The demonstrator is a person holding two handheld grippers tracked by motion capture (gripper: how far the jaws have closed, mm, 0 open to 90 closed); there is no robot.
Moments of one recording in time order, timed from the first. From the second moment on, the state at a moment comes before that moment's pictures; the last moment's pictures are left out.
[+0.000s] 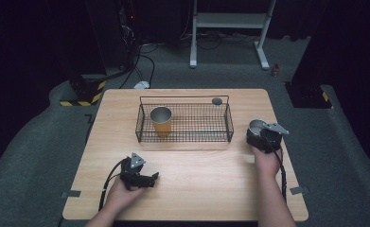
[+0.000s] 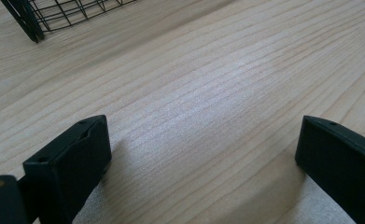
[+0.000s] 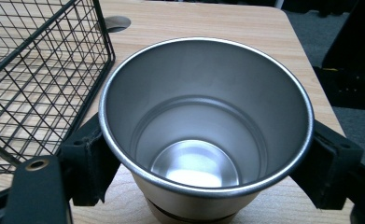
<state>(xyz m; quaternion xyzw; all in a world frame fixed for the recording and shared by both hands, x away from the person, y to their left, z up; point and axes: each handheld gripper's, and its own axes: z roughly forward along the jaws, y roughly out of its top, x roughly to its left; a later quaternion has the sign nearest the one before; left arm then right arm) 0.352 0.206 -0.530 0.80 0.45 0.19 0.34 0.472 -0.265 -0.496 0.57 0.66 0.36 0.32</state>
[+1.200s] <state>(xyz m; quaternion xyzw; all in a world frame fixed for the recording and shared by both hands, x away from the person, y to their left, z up) 0.352 0.206 -0.530 0.80 0.45 0.19 0.34 0.437 -0.245 -0.472 0.54 0.68 0.38 0.32</state>
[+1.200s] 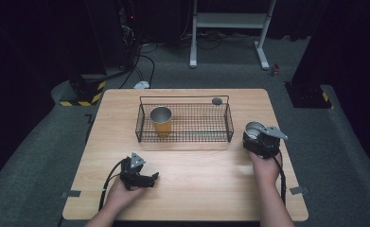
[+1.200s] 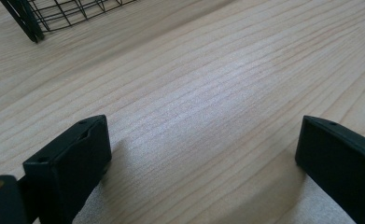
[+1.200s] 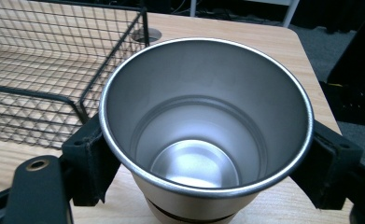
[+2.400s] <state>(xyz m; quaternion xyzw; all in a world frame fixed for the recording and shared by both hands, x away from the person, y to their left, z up) 0.352 0.207 -0.530 0.80 0.45 0.19 0.34 0.418 -0.191 -0.413 0.47 0.69 0.44 0.33</state>
